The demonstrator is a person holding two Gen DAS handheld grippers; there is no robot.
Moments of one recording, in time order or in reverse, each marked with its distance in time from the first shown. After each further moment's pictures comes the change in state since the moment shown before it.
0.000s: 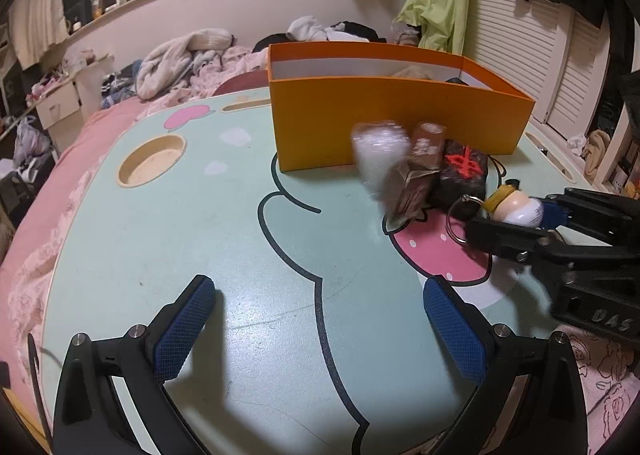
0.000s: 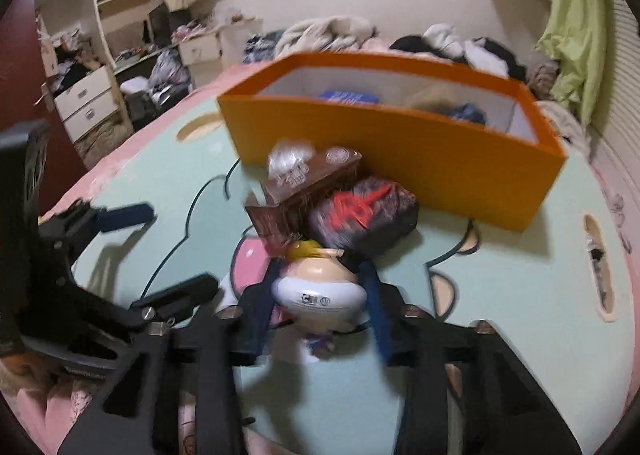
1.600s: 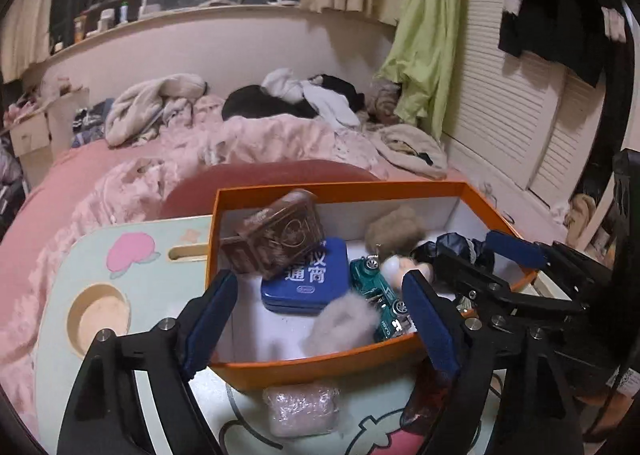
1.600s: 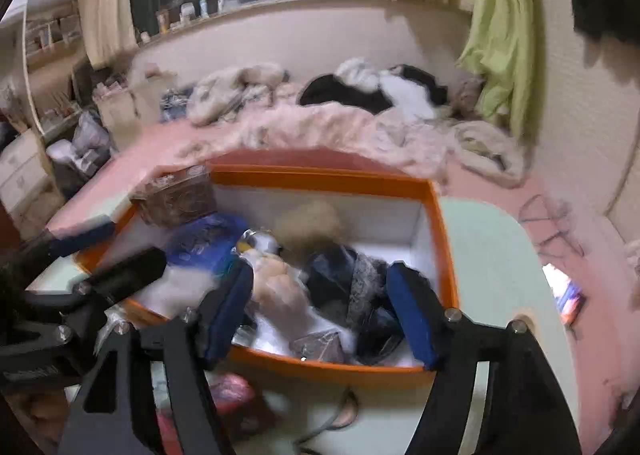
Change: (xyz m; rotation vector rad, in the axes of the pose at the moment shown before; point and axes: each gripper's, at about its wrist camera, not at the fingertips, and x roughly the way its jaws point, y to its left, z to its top) left arm 0.042 -0.011 0.128 -0.032 -0.156 -0.126; right arm 0.015 -0.077 0.079 0.146 -0.169 -0.254
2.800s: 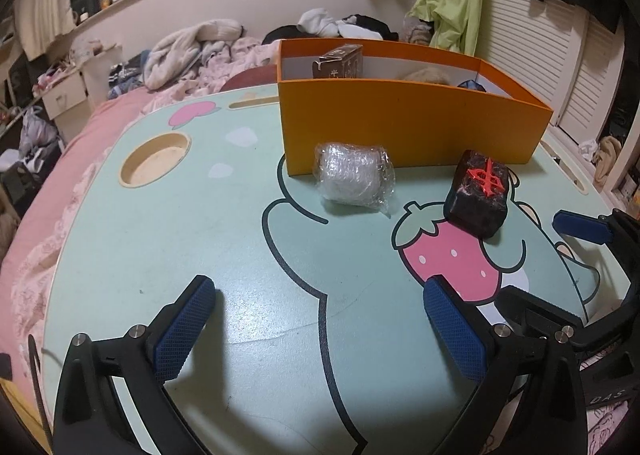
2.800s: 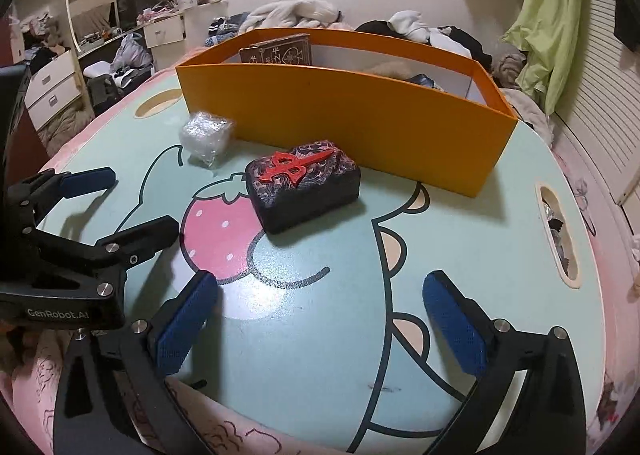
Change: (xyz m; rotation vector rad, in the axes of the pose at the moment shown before) left arm -0.045 0.008 -0.111 -0.003 0.184 0.154; right arm -0.023 0.047 -0.093 -0.172 0.235 0.065
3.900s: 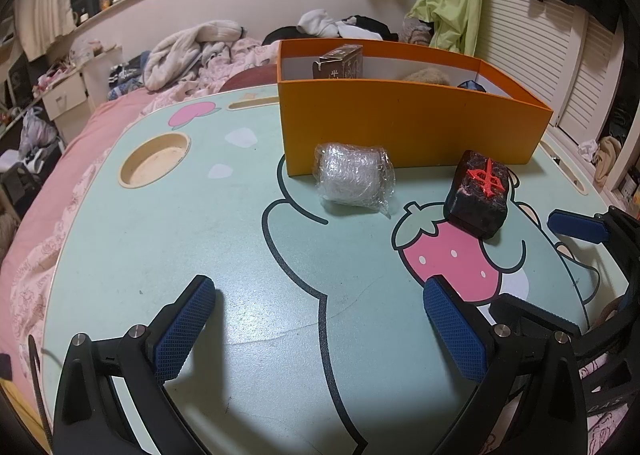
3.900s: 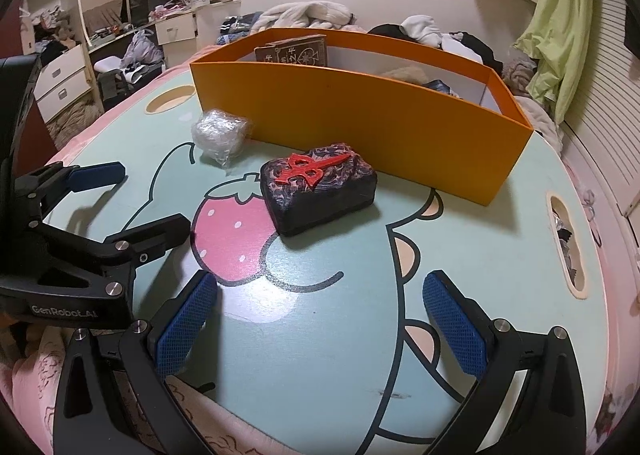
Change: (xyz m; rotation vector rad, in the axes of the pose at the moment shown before) left arm -0.003 0.000 -0.002 0.001 -0.001 -0.001; right arm -0.022 0.000 -0.005 -0.036 -0.005 0.031
